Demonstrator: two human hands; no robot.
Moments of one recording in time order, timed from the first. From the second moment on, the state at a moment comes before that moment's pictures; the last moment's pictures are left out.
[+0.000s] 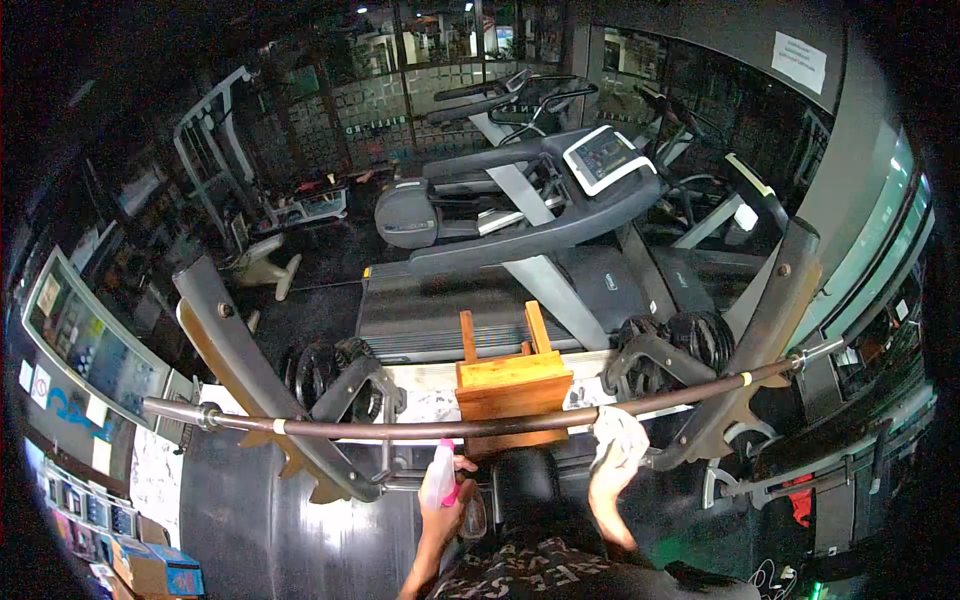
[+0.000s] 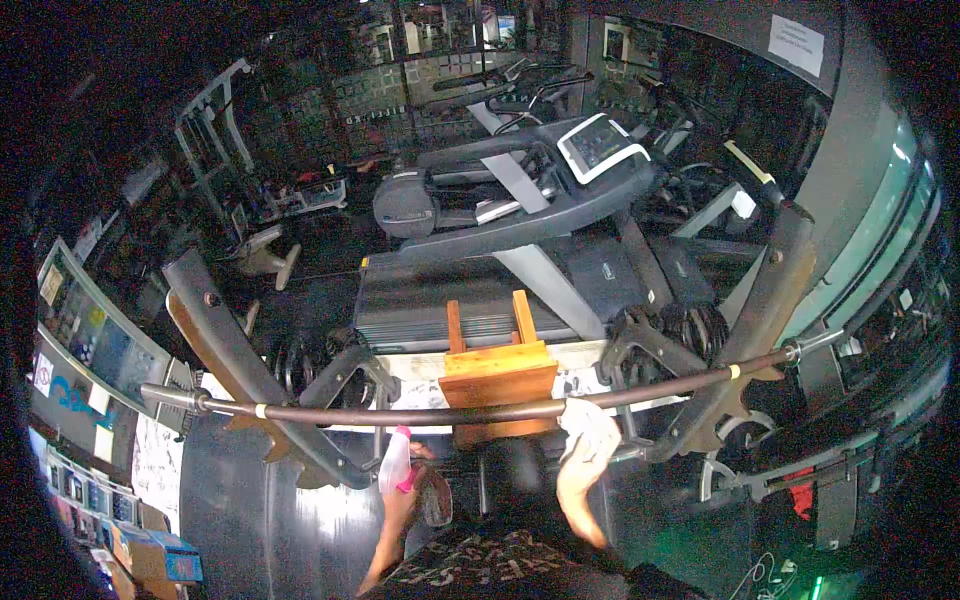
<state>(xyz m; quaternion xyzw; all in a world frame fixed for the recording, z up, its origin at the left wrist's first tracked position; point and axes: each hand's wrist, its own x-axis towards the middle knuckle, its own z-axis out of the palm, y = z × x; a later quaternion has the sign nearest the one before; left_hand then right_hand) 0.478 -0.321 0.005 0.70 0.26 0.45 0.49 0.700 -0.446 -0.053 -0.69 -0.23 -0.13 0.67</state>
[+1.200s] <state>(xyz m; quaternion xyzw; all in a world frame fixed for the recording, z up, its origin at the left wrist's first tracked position) 0.478 -0.337 0.030 0.64 0.27 0.45 0.56 0.732 -0.446 0.018 -0.78 -0.41 -0.21 0.42</state>
